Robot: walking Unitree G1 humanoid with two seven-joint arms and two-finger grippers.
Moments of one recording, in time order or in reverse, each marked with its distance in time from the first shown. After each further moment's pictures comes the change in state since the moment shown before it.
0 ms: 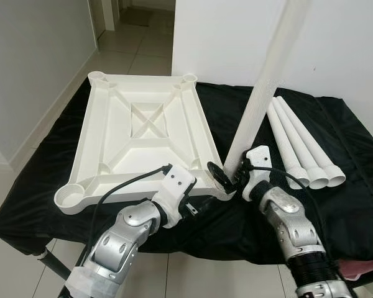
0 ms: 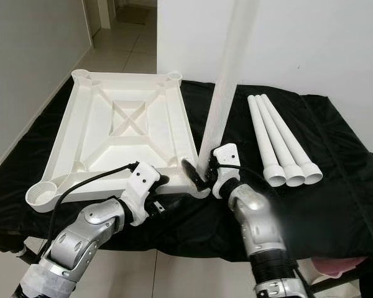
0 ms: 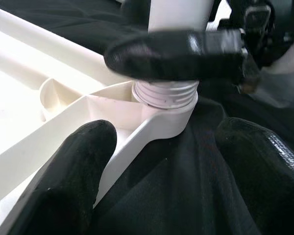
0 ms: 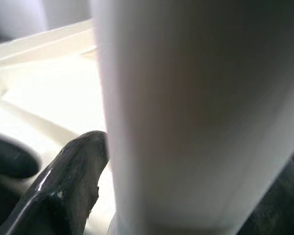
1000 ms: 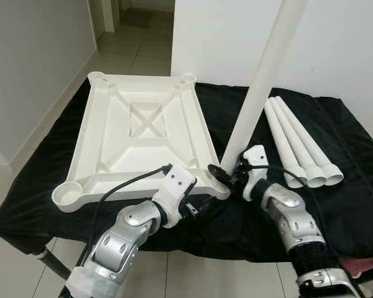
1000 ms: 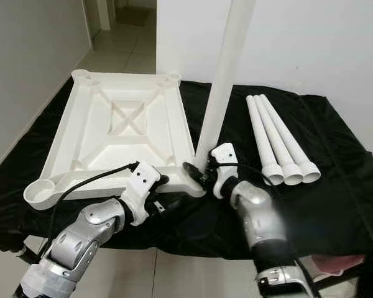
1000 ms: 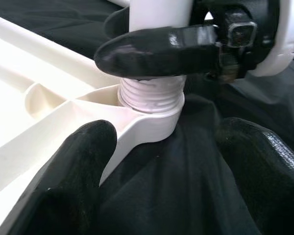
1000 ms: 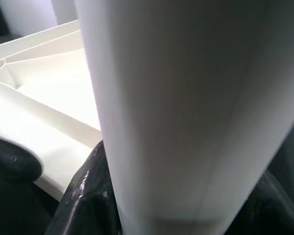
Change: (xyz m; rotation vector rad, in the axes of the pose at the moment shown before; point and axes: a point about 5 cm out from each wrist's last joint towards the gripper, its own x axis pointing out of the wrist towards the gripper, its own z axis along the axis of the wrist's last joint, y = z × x) left arm 0.000 0.001 0.000 0.009 0.007 0.004; right arm 0.011 -0.002 -0.003 0.056 0.027 -0.021
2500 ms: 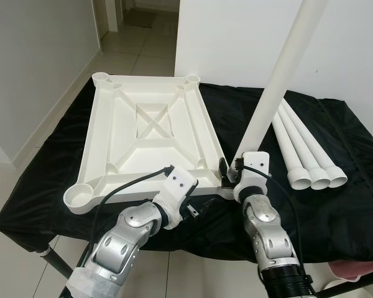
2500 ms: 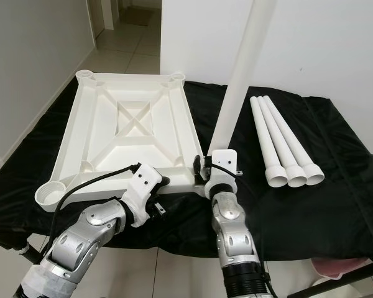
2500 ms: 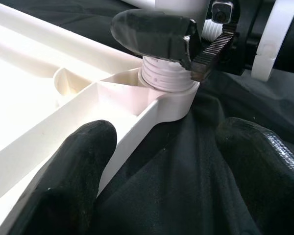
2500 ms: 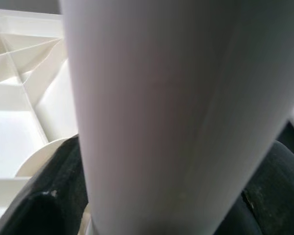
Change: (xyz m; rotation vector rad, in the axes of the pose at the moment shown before) left arm 0.001 -0.003 -0.001 0.010 0.009 -0.006; right arm -0.011 0.013 -0.001 0.002 -0.034 -0.590
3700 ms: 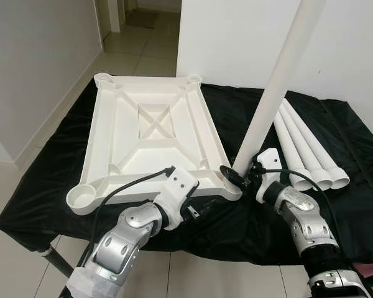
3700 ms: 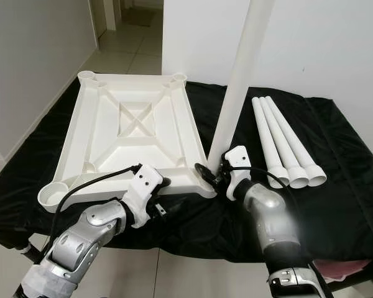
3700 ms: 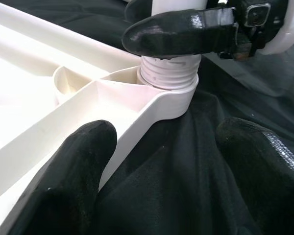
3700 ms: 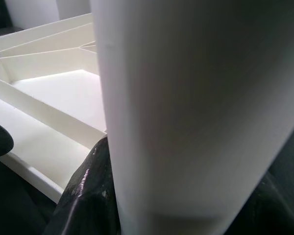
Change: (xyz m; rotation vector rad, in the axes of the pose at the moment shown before) left arm 0.000 -0.002 -0.001 0.003 0.005 -0.017; right arm 0.014 -0.037 -0.006 -0.069 0.012 0.616
